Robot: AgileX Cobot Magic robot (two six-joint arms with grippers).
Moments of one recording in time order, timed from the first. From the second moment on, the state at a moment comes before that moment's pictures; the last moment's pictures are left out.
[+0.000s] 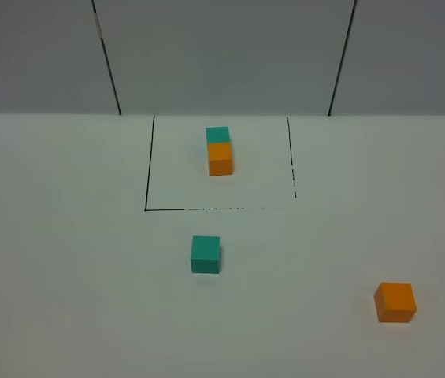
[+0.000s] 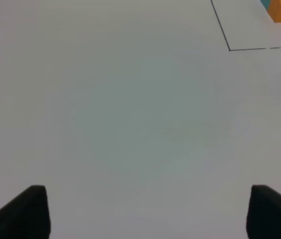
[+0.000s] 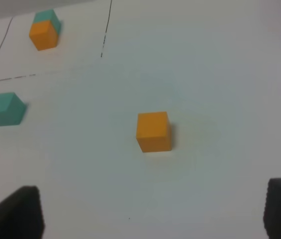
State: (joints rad) left arm 0.00 0.00 -0.52 -0.05 1.05 0.07; right arm -0.03 -0.01 -0.49 0.10 1.05 0.06
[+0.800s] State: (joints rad) left arm 0.00 0.00 -0.51 -0.06 1.07 0.07; right arm -0.03 -0.01 -0.49 0.10 1.05 0.06
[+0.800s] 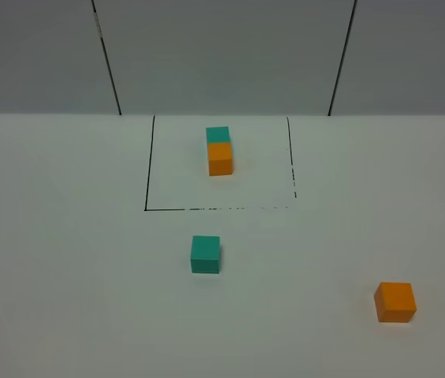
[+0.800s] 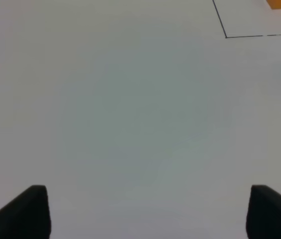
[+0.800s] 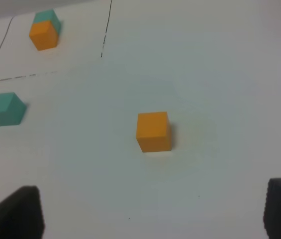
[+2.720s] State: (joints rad) left arm 0.00 0.00 -0.51 -0.07 1.07 0.07; right arm -0.03 0.43 -0.57 0.10 1.08 -0.06
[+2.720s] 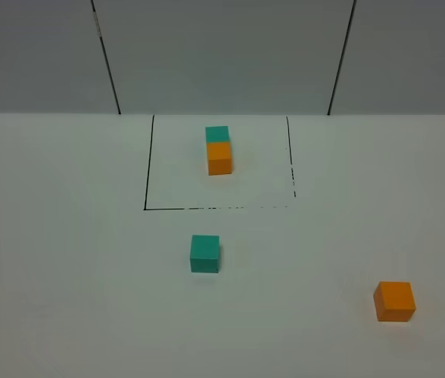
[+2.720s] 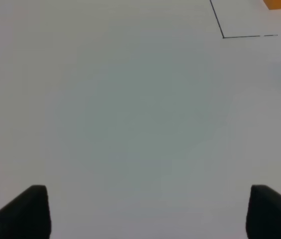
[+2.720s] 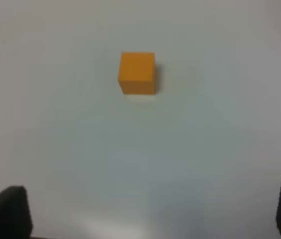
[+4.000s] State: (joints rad) left arm 0.00 0.00 -0.51 -0.07 1.07 0.07; right arm 0.22 1.77 -1.00 -0.02 0.81 0.28
